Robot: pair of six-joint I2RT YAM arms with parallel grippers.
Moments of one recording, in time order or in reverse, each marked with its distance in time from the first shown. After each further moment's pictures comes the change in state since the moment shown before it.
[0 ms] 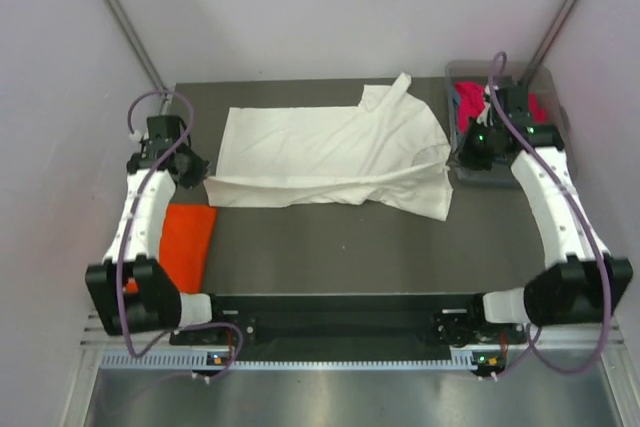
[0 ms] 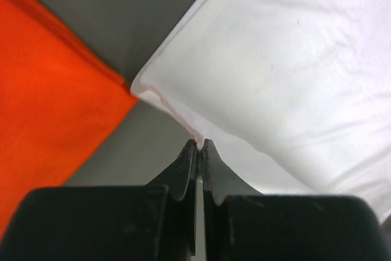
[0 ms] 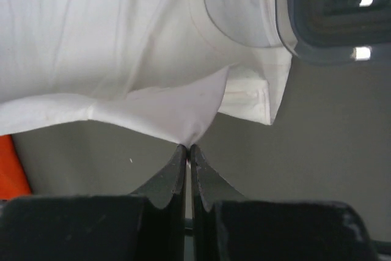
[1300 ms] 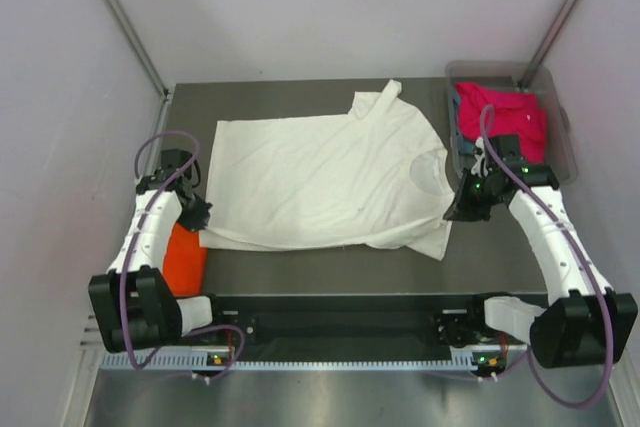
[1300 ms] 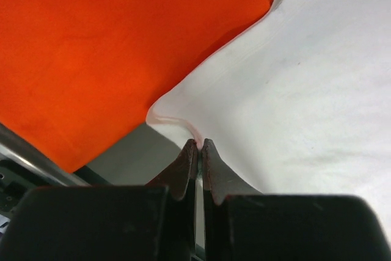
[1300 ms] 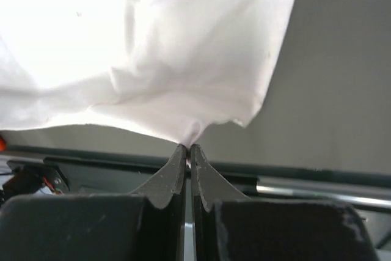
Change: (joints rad) left arm 0.000 -0.161 -0.270 -0.216 -0.151 -0.084; right arm 0.007 -0.294 -0.391 -0.116 -0.071 -0.008
